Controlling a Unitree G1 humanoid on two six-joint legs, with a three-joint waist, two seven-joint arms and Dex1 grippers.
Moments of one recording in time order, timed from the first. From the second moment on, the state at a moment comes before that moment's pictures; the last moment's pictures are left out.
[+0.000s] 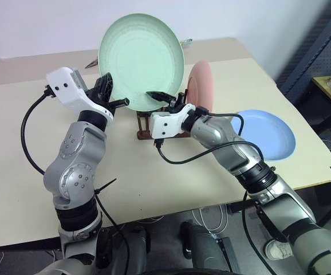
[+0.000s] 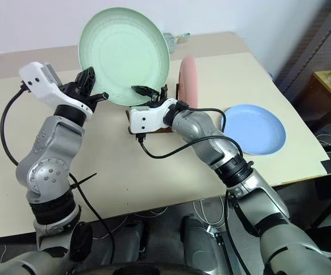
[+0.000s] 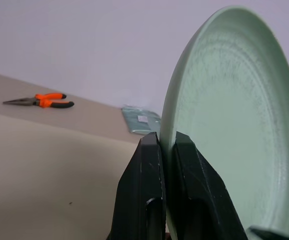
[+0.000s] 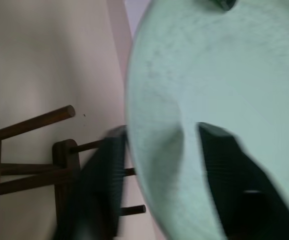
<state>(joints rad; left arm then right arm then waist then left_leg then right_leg) -0.49 0.10 0.27 -0.55 -0.64 0.72 0.21 -0.81 -0.37 0.50 0.12 -0.52 -0.12 0.38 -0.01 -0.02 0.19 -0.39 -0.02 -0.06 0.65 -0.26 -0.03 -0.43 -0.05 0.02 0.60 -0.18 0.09</state>
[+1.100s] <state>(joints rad) -0.06 0.47 0.10 -0.44 -0.40 0.30 -0.38 -0.54 -0.13 0.00 -0.43 0.74 0.60 0.31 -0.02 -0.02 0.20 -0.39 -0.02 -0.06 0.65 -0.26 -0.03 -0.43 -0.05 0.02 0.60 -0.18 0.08</state>
